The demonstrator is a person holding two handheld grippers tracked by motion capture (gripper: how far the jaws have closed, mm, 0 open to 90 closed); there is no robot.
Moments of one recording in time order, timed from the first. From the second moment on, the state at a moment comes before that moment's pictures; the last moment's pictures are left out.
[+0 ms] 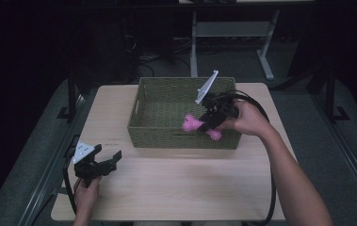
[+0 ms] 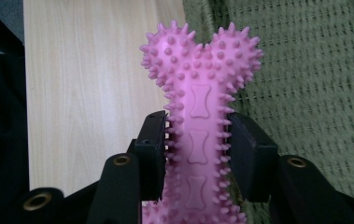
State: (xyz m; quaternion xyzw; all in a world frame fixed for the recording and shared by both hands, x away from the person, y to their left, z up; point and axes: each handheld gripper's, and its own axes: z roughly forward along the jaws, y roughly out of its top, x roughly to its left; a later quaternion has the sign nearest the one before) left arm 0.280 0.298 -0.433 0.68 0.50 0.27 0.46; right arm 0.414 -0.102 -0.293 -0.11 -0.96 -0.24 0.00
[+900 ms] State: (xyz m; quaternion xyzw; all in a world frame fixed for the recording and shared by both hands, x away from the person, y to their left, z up) left arm 0.282 0.297 -0.434 0.68 0.50 0.27 0.46; right arm 0.466 -0.104 -0.288 -0.13 -0.97 -0.22 0.00
